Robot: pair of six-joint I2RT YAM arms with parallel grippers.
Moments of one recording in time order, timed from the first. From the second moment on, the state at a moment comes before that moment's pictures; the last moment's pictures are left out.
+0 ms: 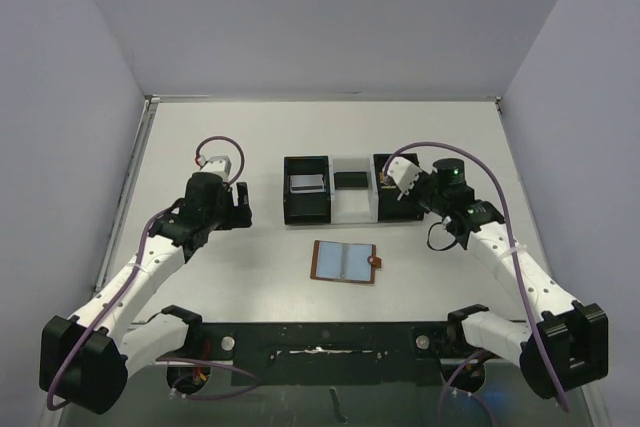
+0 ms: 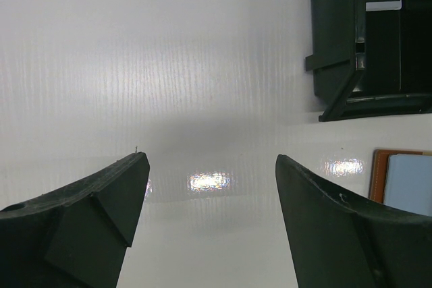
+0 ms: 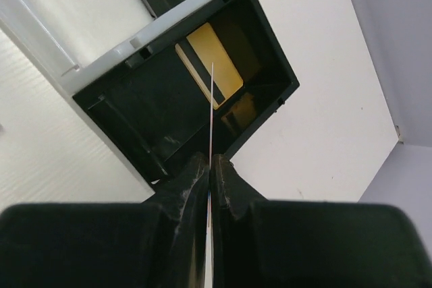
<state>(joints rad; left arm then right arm) -0.36 1.03 0.71 -0.42 -0.14 -0.35 0.29 1.07 0.78 -0.33 -0.15 -0.78</state>
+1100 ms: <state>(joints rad) -0.36 1.05 0.71 -0.42 -0.13 -0.35 0.30 1.43 0.91 -0.27 -0.18 -1.18</state>
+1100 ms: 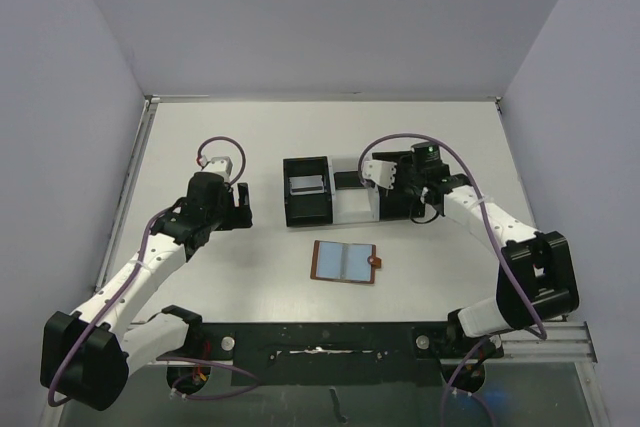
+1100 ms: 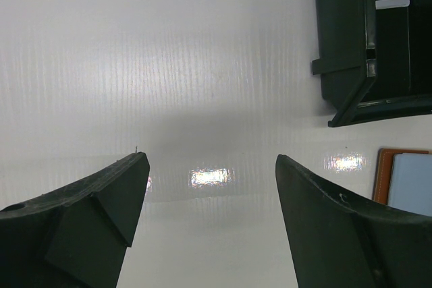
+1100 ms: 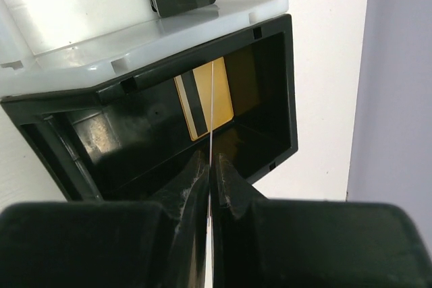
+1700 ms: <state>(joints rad) -0.36 1.06 0.71 -0.42 -0.13 -0.35 0.28 1.63 1.05 -0.27 -0.19 -1.23</state>
